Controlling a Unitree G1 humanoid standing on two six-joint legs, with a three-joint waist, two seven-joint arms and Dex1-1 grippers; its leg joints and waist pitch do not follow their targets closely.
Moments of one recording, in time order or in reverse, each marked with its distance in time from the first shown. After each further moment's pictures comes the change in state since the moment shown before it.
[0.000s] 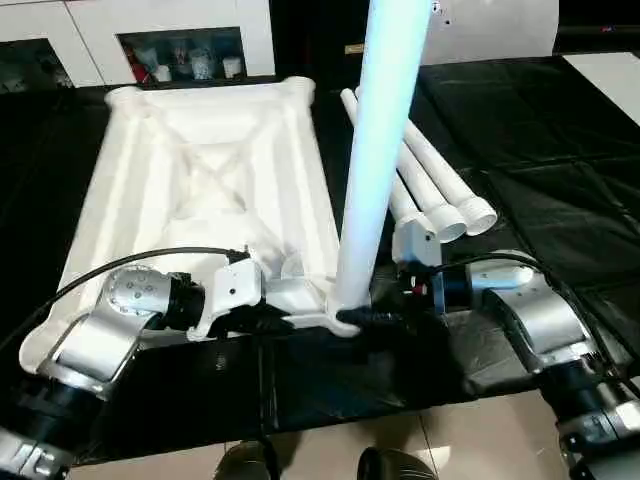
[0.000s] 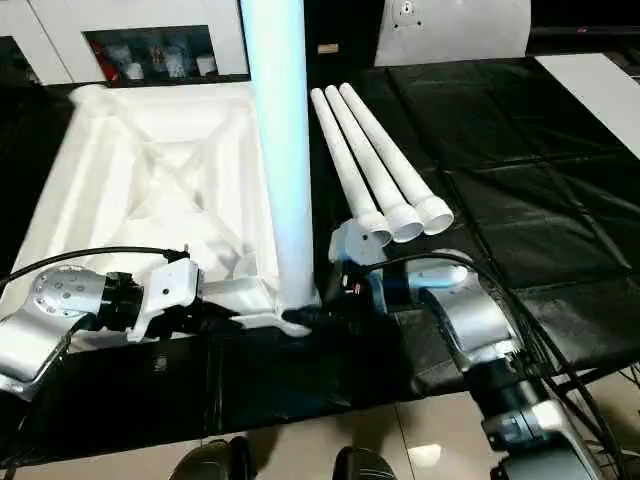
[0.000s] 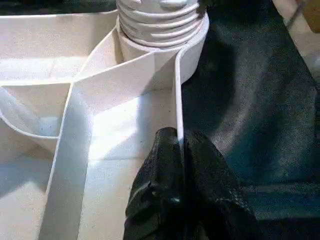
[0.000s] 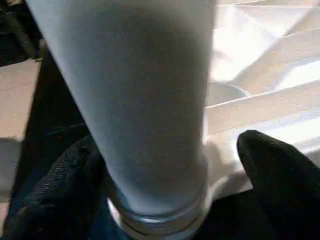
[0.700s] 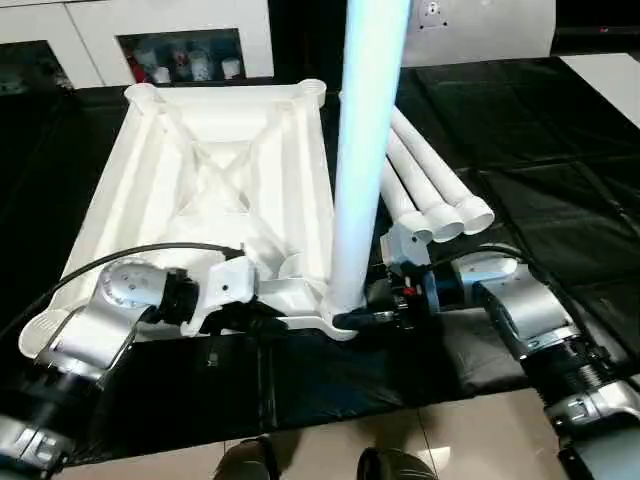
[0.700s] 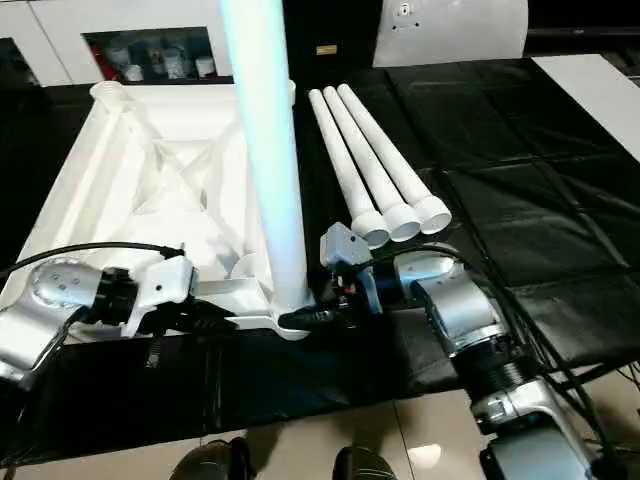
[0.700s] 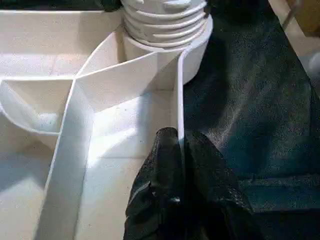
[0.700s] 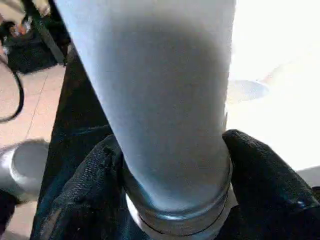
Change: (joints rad) left arm -0.006 -0.002 0.024 0.043 -0.023 0.008 -0.008; right arm -0.043 0.050 0.004 0.083 0.025 0.041 0.053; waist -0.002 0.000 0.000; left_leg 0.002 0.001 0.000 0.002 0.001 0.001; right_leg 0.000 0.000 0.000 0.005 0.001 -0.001
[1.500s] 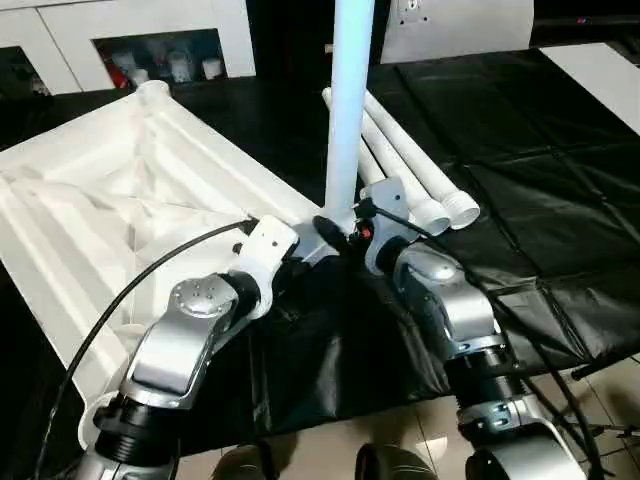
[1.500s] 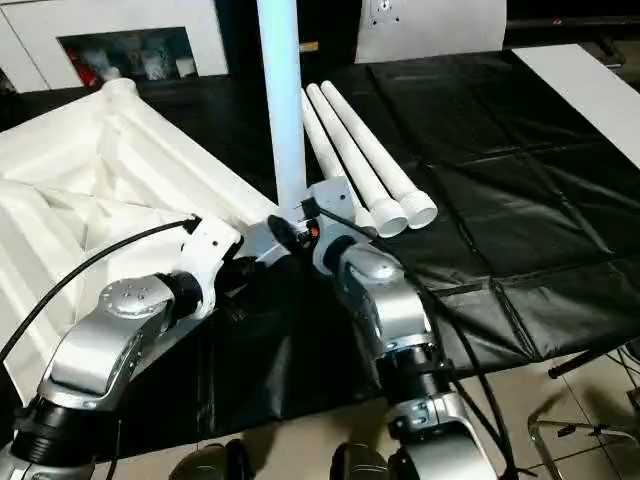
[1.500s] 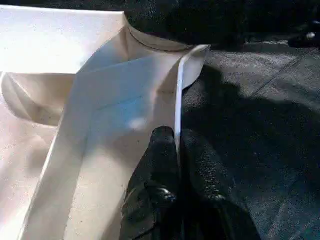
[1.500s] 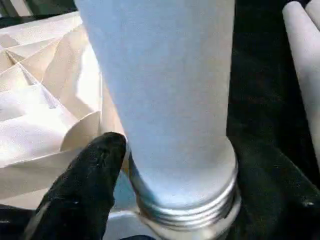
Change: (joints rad) left arm 0.042 -0.415 0.094 -0.301 0.141 0.637 0.717; right arm 0.004 0.393 -0.215 0.000 -0.137 0.135 -0.877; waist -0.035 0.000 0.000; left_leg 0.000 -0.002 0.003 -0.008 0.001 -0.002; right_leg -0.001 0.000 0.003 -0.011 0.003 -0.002
